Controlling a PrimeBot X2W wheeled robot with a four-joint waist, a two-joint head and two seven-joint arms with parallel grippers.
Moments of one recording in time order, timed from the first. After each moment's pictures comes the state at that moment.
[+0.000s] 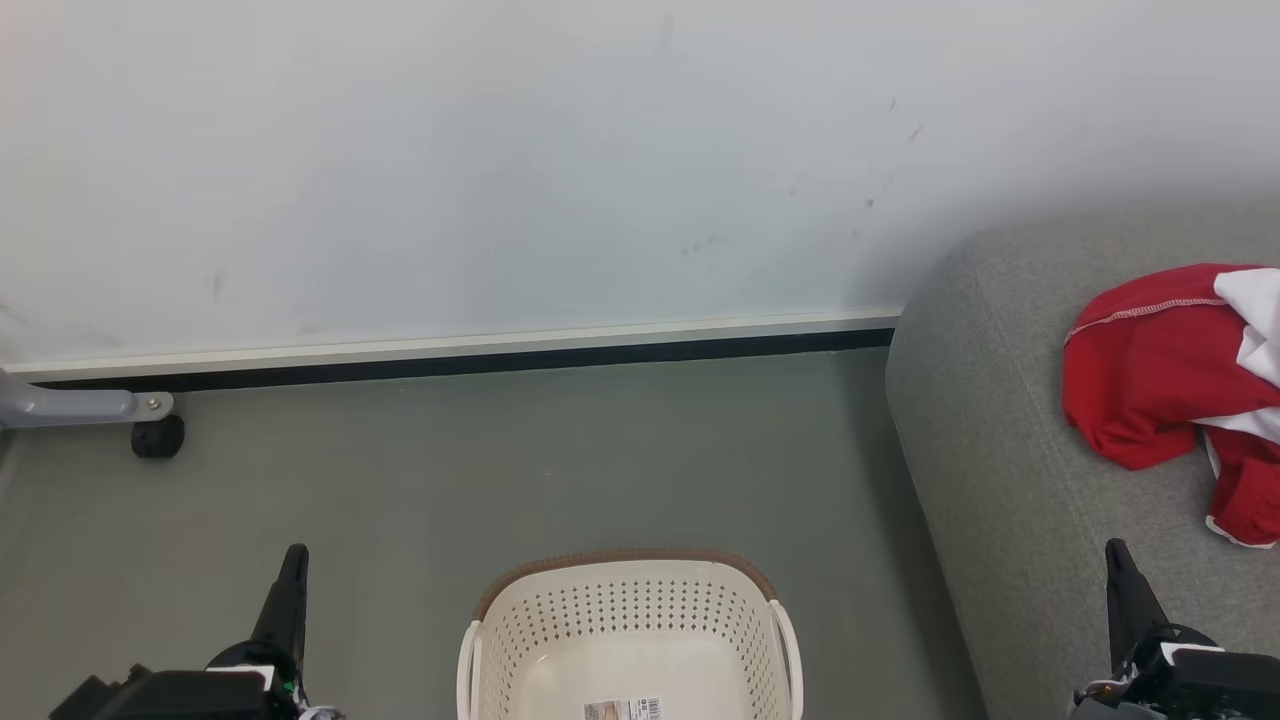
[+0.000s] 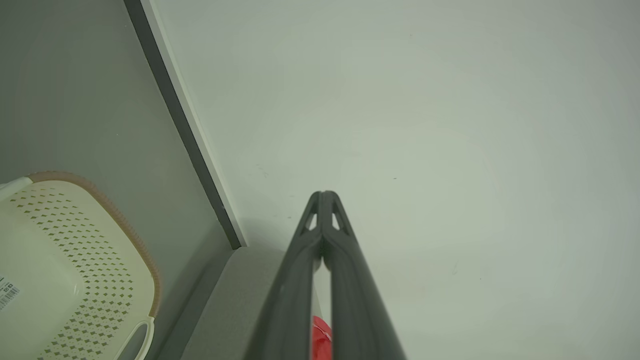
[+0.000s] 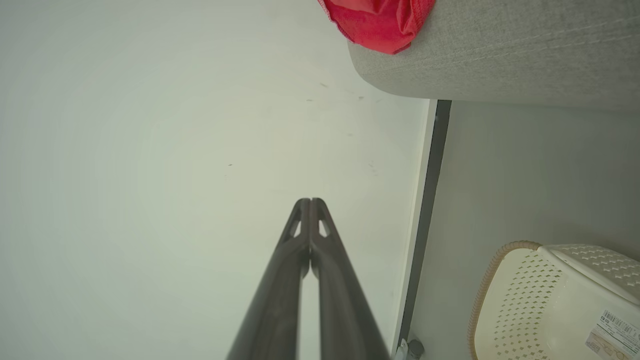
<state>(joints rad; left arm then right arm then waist) -0.08 0.04 0.09 0.30 -1.60 -0.12 0.11 -0.09 -0.04 -0.13 0.30 1.60 0.12 0.11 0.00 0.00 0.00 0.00</state>
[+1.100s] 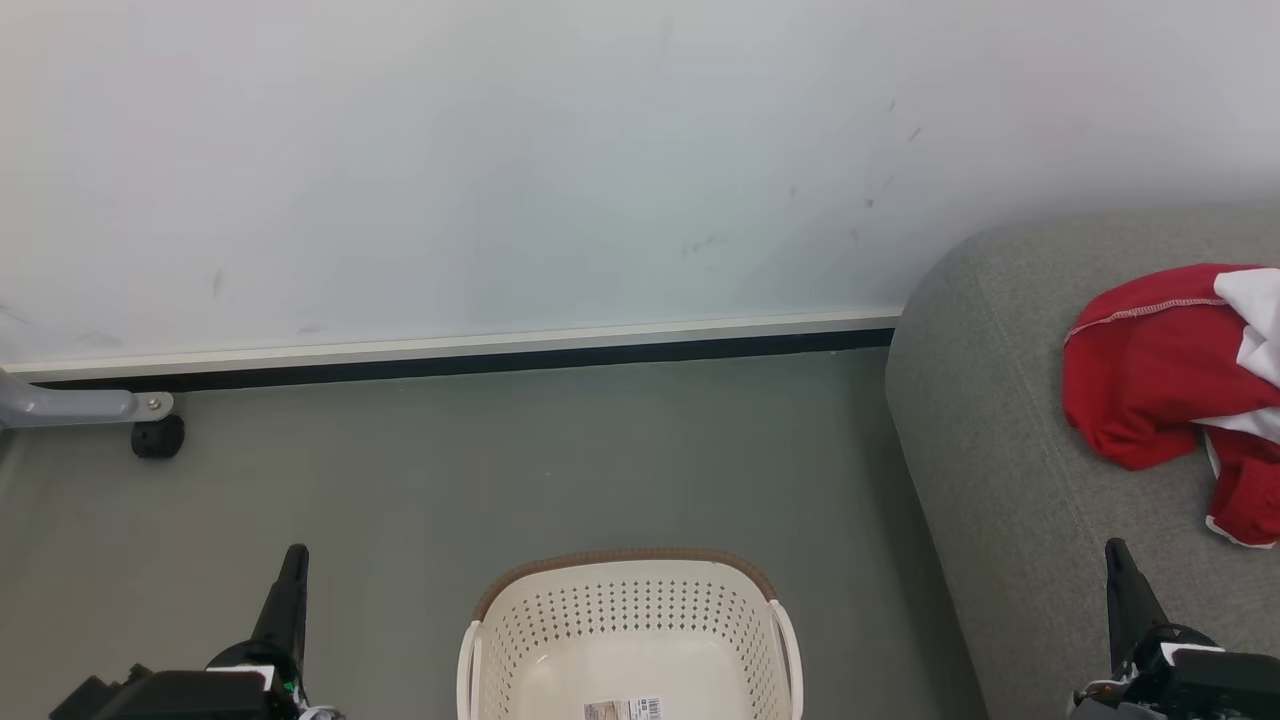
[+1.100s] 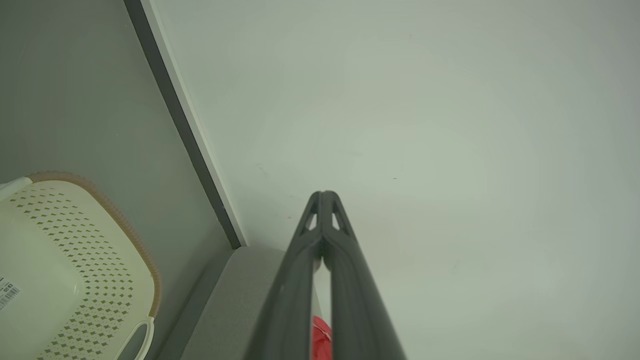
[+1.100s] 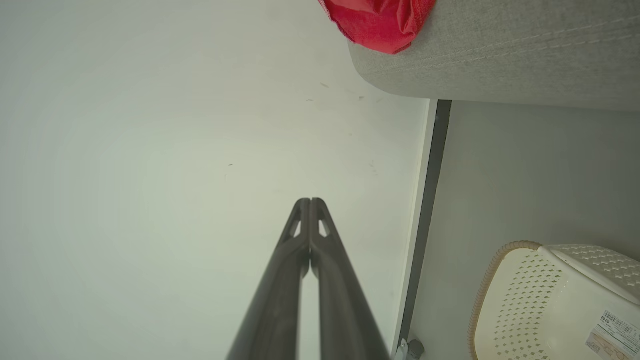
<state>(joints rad) -0.08 0.04 0.09 0.30 -1.60 -0.12 0.11 -0.09 -0.04 -0.13 0.30 1.60 0.12 0.11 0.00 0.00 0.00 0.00</state>
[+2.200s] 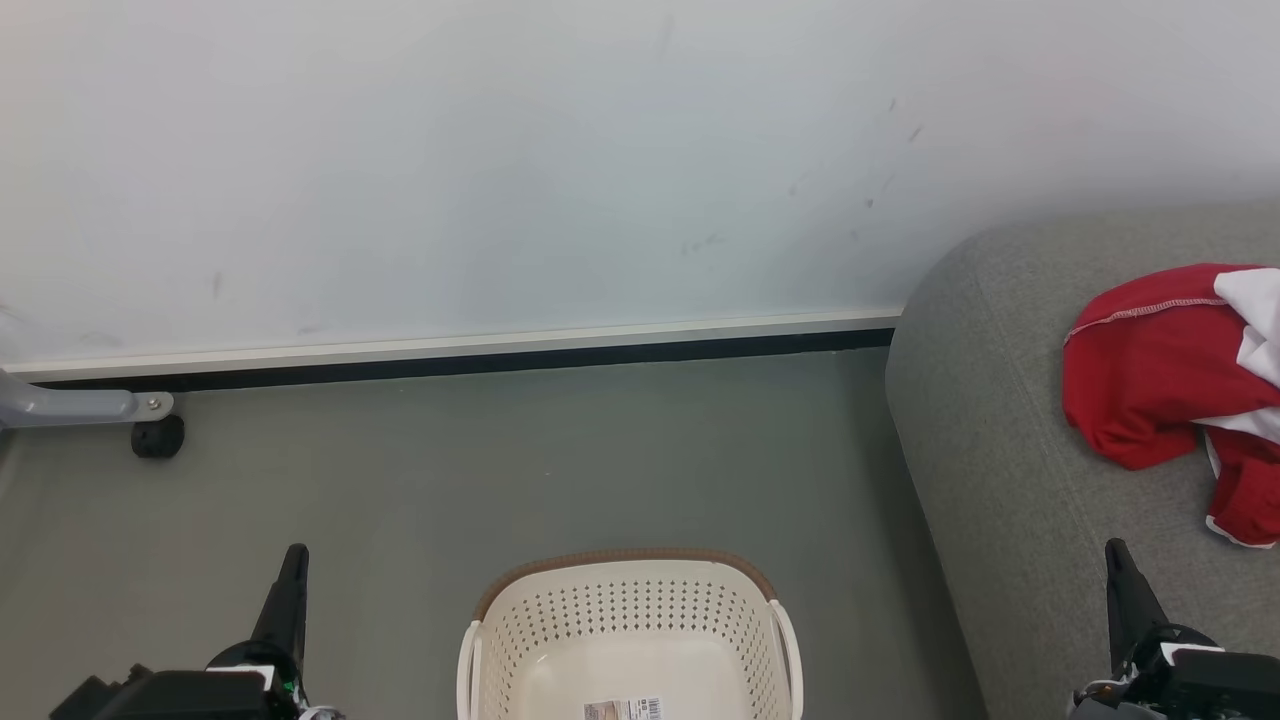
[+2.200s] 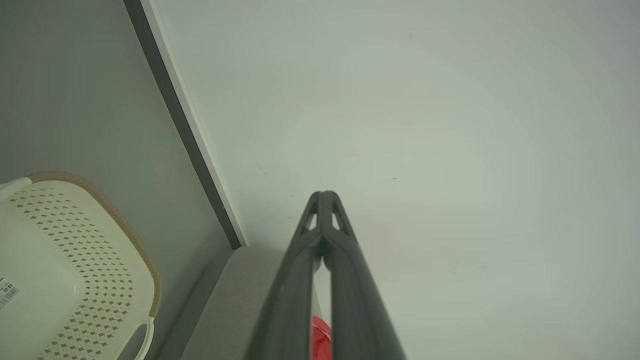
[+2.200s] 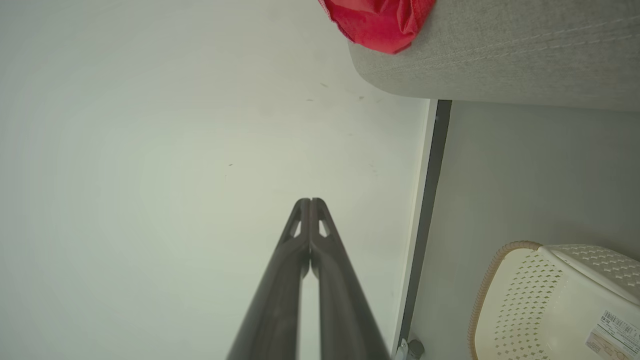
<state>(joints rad) -0.08 0.04 0.09 0.30 -1.60 -0.12 0.11 -0.09 -0.04 -0.13 0.30 1.60 0.12 0.11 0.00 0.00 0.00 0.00</state>
